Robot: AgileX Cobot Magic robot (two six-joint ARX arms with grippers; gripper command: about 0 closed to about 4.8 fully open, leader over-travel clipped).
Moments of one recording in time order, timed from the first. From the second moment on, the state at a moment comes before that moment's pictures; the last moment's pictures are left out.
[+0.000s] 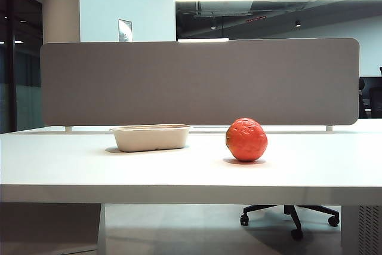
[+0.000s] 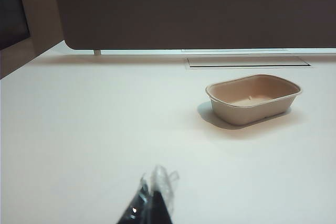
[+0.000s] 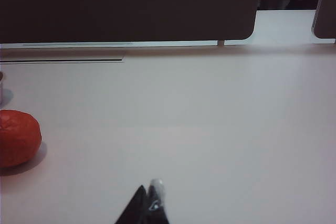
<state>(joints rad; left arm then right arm) -0.02 0.01 0.01 0.03 0.04 0.03 0.11 0.00 0.01 0.00 0.13 0.03</state>
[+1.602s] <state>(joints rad) -0.02 0.11 0.29 0.01 -0.09 -0.08 0.11 0.16 0.34 0.00 0.13 0.05</state>
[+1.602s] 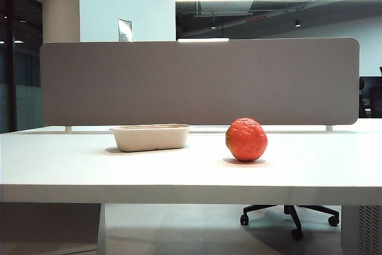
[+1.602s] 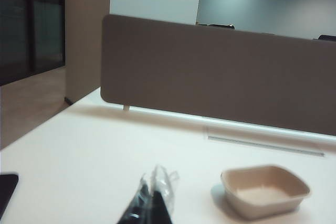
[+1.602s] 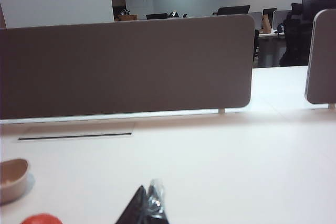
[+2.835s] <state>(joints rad) -0.31 0.93 1.03 -0.41 0.16 -0.06 0.27 1.71 0.92 0.55 -0.42 -0.01</state>
